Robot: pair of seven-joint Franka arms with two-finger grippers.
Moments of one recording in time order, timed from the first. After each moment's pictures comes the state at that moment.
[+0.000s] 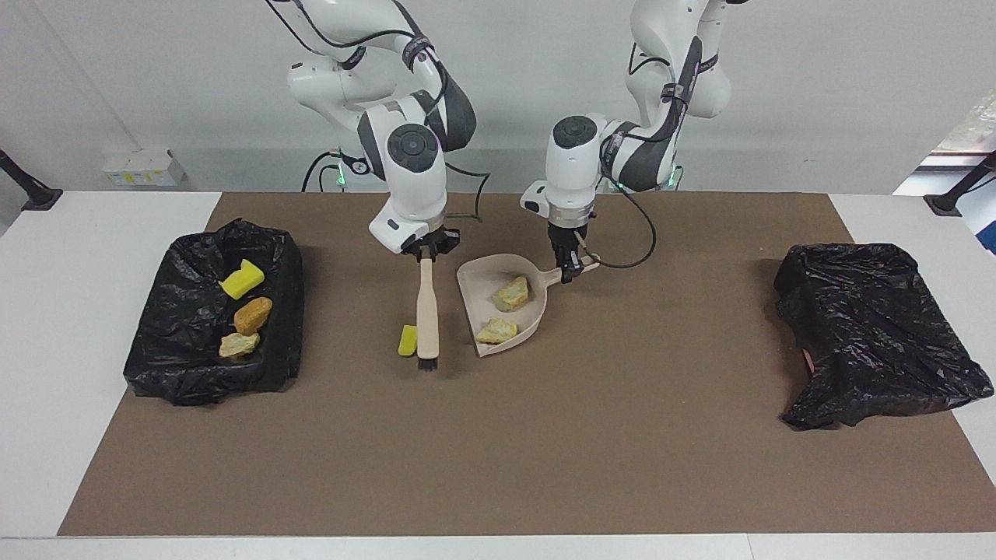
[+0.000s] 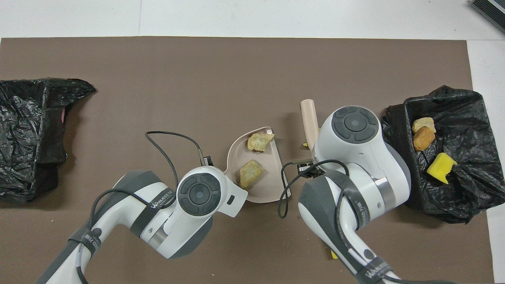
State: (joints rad) left arm -0.63 0.08 -0.05 -2.18 0.13 2.30 0.59; right arm 0.16 0.14 0.24 -1.93 -0.06 1.85 0.34
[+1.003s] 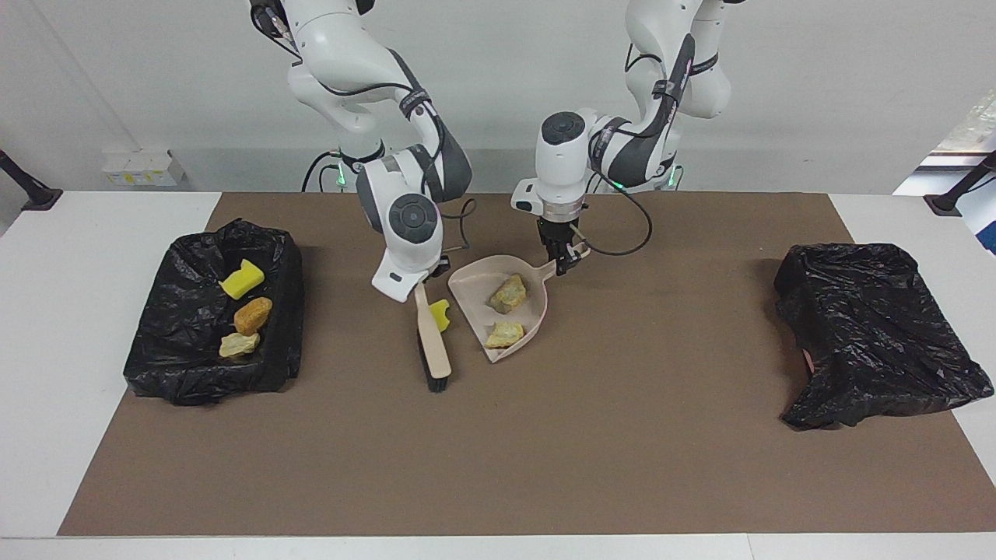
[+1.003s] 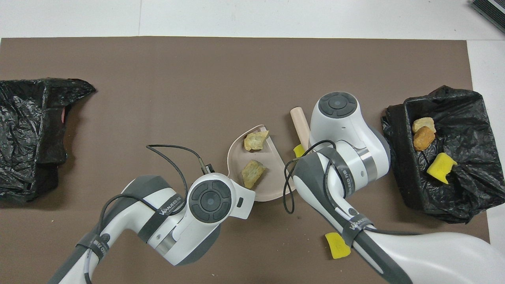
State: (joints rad) left arm -0.66 0.07 -0.07 -2.18 0.12 2.25 0.39; right arm 0.10 0.29 0.34 -1.89 -0.02 1.74 0.16
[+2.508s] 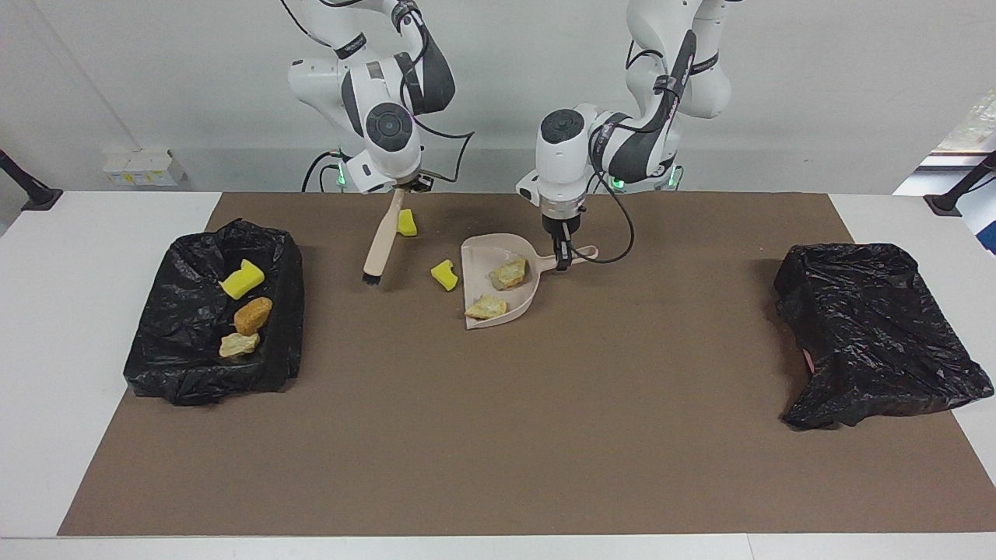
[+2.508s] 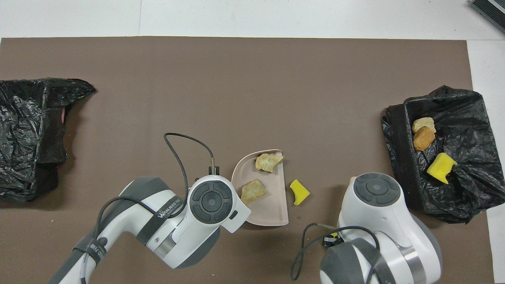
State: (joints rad) left arm -0.67 0.06 -0.06 -2.19 0.12 2.20 0.81; right arm 0.07 -0.28 0.35 -2.37 0.16 1.53 0.69
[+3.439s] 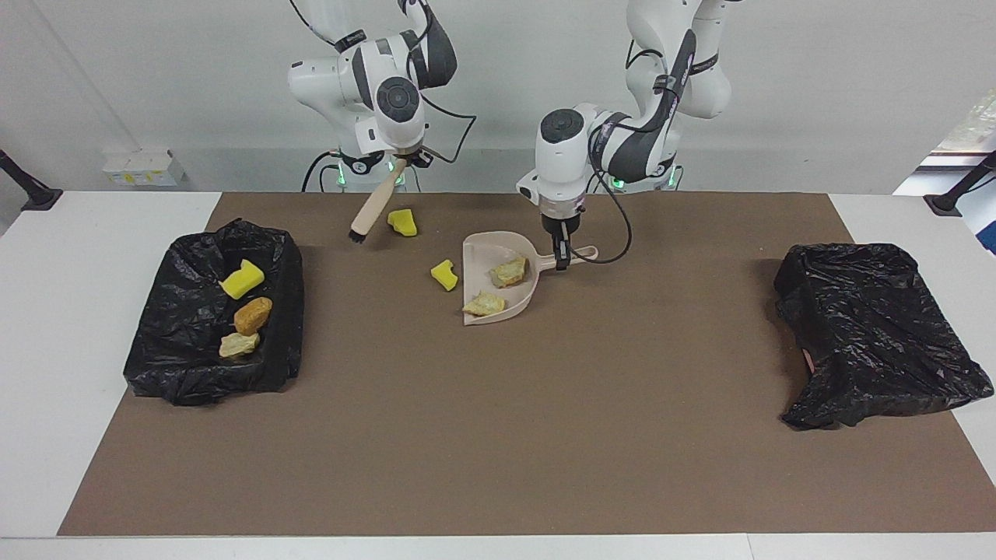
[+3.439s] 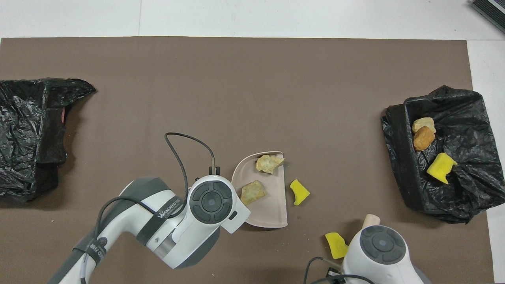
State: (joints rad) left arm -0.67 0.06 -0.06 -2.19 0.12 2.20 0.83; right arm 0.14 -0.52 0.35 -2.63 0.27 1.56 0.83
